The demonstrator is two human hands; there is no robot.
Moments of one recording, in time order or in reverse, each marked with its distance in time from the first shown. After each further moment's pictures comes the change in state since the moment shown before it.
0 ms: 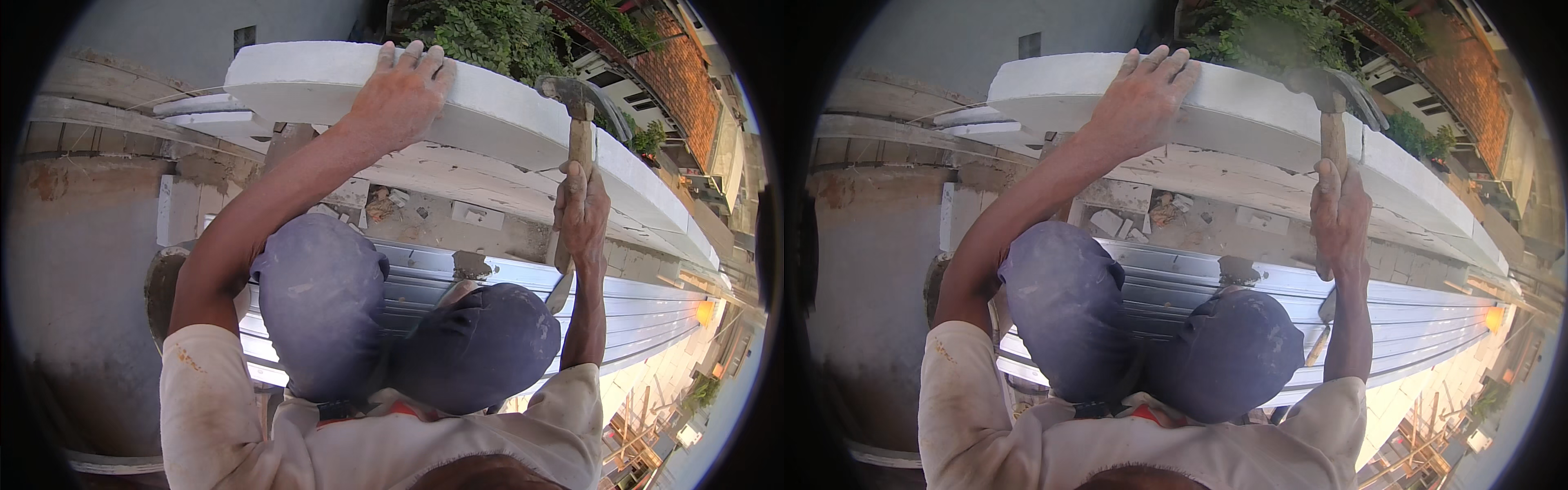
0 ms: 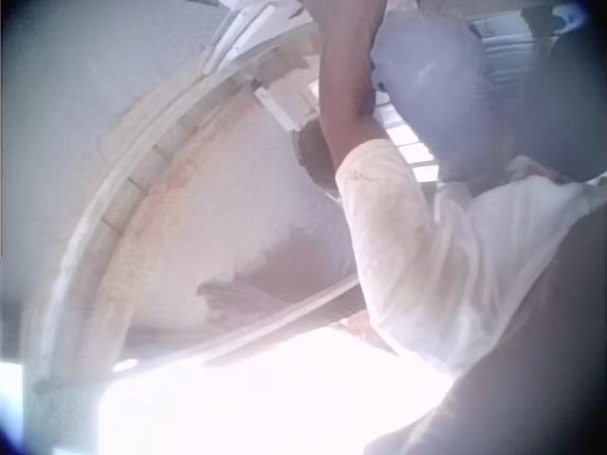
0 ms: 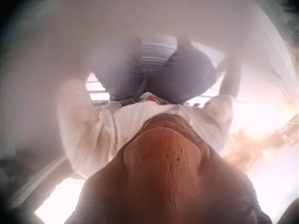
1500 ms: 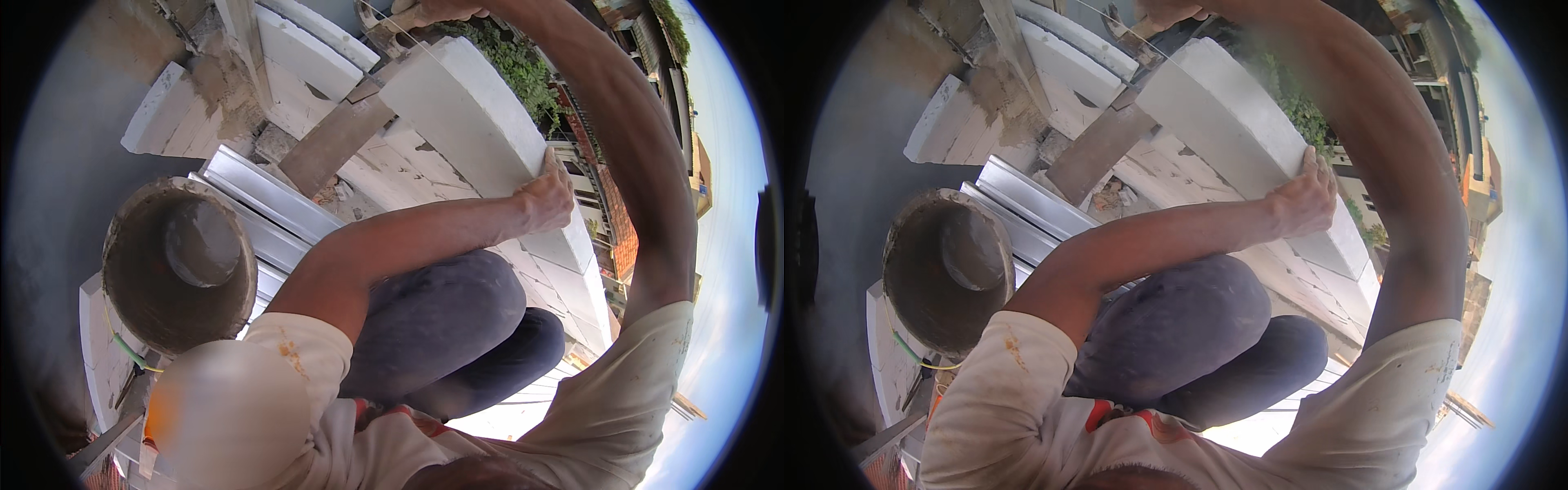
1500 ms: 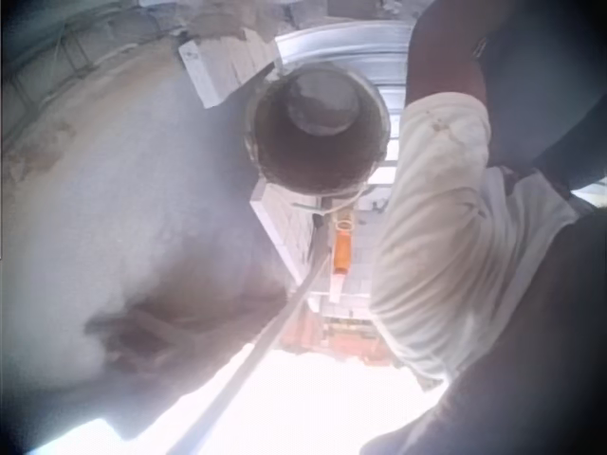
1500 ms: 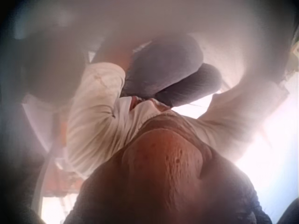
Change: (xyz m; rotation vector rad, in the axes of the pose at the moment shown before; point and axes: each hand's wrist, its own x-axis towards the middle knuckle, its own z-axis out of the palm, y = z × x) left_hand -0.009 -0.008 -0.008 0.025 -0.029 0.049; right_hand 0.142 -0.464 0.334 -1.324 -0.863 -1.132
